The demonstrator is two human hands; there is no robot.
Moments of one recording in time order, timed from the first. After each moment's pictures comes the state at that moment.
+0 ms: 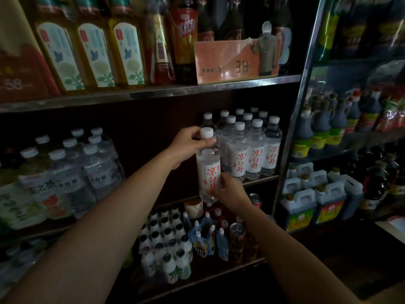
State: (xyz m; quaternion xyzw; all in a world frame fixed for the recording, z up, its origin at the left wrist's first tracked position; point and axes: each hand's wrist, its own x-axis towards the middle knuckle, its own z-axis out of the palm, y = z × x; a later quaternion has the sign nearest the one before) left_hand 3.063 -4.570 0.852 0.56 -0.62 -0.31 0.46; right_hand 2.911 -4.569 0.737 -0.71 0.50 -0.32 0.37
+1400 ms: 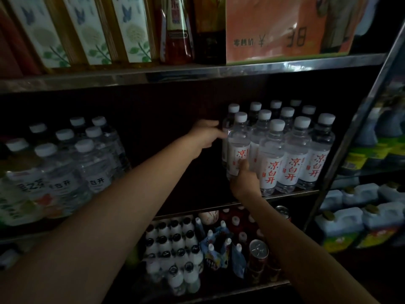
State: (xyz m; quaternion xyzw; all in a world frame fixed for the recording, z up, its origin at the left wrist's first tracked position) left_hand 3.082 -4.659 0.840 0.65 -0.45 -0.39 0.46; right_hand 2.960 -4.669 0.716 -0.71 0.61 -0.25 0.24
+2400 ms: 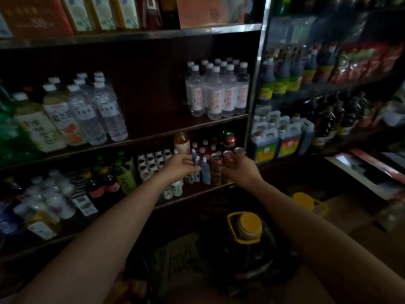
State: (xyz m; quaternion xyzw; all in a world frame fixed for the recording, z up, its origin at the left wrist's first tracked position) left_hand 3.002 -4.313 0.729 0.67 -0.54 -0.42 0.28; right_hand 2.800 -4.327 0.713 -0.72 0.59 -0.25 0.26
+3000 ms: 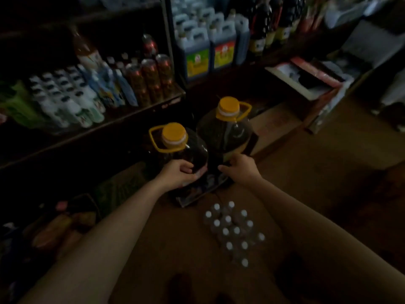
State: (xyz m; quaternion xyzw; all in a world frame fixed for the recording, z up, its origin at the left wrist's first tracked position) left_hand 2.764 -4.174 0.487 0.63 -0.58 -0.49 0.13; right_hand 2.551 -4.162 0.498 -0.61 0.70 -0.15 0.34
